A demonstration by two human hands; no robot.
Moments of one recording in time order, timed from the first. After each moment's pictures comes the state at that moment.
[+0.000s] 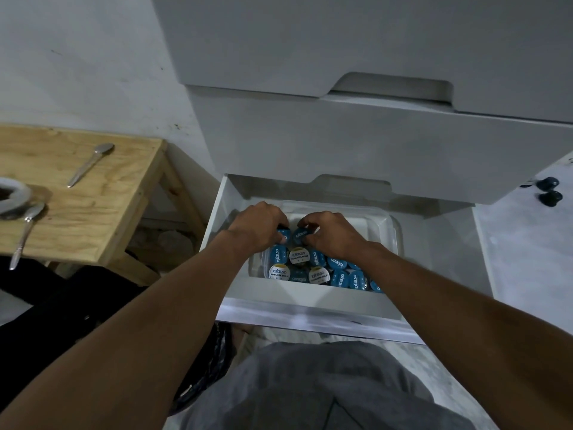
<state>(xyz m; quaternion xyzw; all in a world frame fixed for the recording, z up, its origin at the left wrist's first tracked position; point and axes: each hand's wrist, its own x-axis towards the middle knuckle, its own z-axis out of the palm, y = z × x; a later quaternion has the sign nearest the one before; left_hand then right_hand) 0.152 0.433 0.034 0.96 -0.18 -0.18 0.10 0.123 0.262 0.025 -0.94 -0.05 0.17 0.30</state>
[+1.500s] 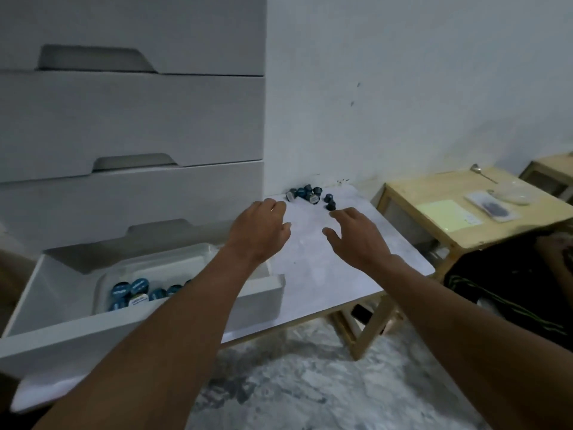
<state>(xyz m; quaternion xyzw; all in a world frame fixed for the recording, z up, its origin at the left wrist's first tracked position) -0.013 0.156 0.160 0.87 -0.43 0.19 0.12 -0.117 -0.022 0.152 -0.97 0.17 -0.14 0.10</state>
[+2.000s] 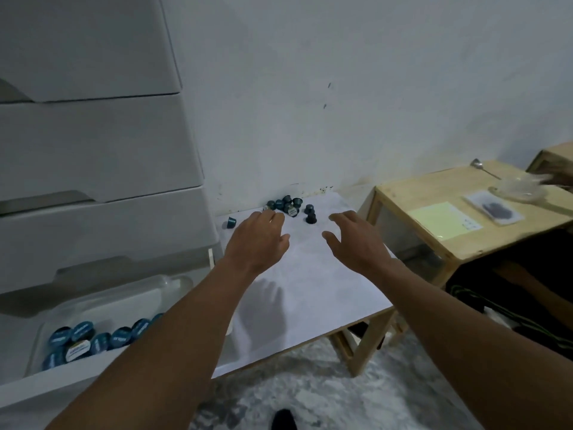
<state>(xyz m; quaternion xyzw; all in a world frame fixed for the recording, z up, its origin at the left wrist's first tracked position) 0.008 0.029 0.148 0.88 -0.44 0.17 0.09 -0.099 -0.149 0.146 -0.97 0.17 -0.14 0.13</state>
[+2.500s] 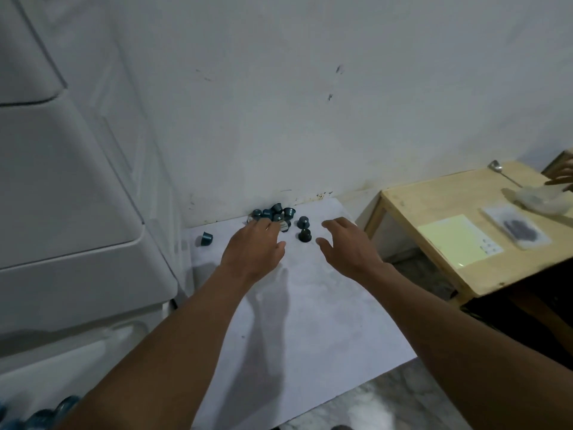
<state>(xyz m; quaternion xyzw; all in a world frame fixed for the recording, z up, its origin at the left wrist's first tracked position) 0.128 -0.069 0.095 0.90 -0.41 0.09 0.14 0.029 -0.243 0.106 -0.97 0.18 -0.06 0.14</state>
